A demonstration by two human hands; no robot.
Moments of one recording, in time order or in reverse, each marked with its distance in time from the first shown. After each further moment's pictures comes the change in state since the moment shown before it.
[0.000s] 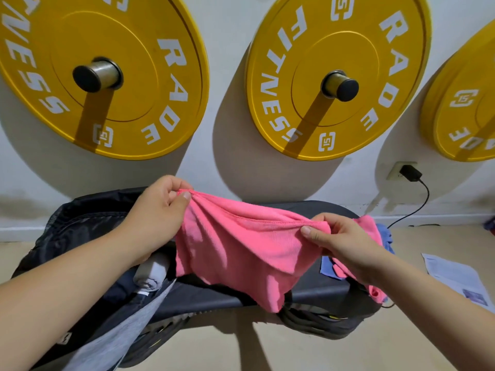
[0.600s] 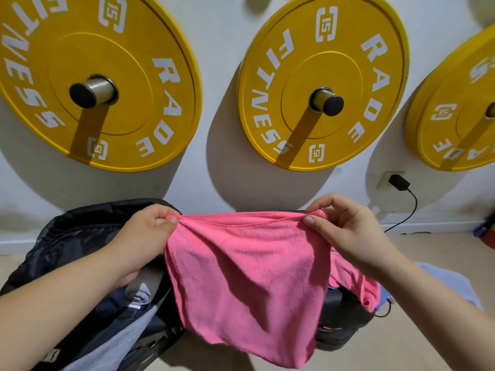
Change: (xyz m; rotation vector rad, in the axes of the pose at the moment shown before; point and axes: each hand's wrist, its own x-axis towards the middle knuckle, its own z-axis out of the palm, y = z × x) left_hand 0.001 -0.023 -0.001 -0.114 -0.040 -0.200; right_hand -0.017 -0.046 -0.008 -0.144 0.130 -0.366
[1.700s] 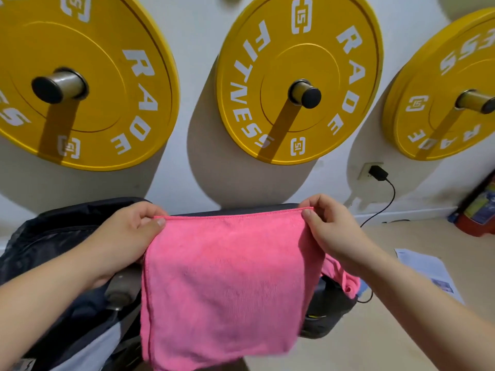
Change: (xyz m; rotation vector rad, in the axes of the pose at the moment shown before) left_hand -0.015 0.013 0.004 0.098 -0.135 0.106; right_hand 0.003 0.041 -0.008 -0.185 0.203 0.225
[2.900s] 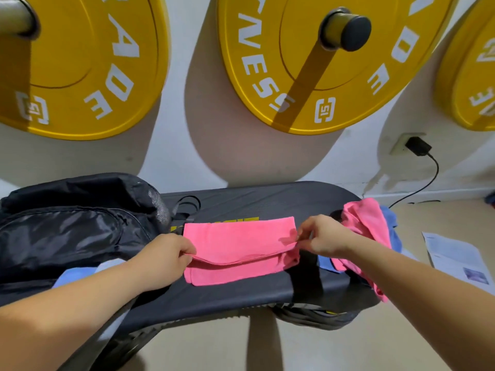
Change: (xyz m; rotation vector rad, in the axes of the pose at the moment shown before) left_hand 0.076 -0.126 0.070 0.803 -0.318 0.053; right_hand 0.088 0.132 0.051 -0.645 -0.535 0.053
